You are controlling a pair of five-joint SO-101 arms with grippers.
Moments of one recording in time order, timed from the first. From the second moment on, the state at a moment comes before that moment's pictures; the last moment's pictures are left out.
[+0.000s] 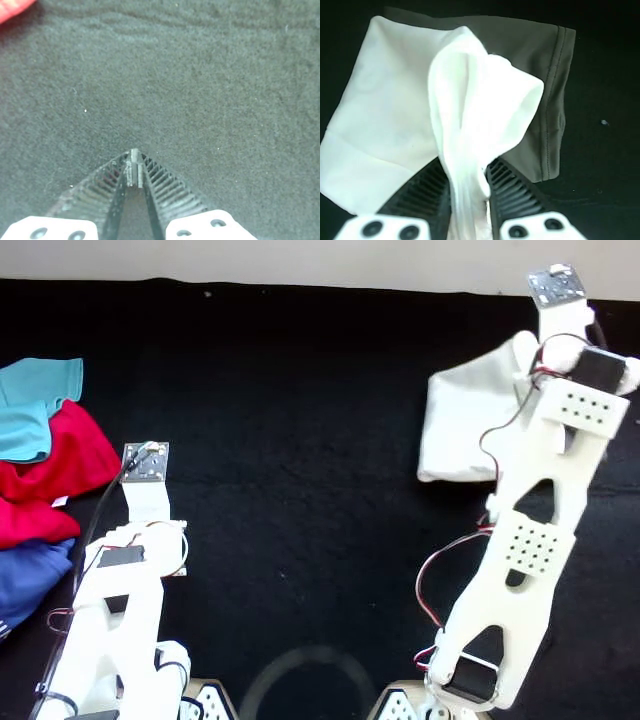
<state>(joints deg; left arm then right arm) -16.4 -37.7 76.7 28.4 -7.9 16.6 54.7 -90.4 100.4 36.2</state>
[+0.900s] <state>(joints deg) -16.4 -37.7 76.7 28.4 -7.9 18.3 55.3 -81.5 78.8 38.4</state>
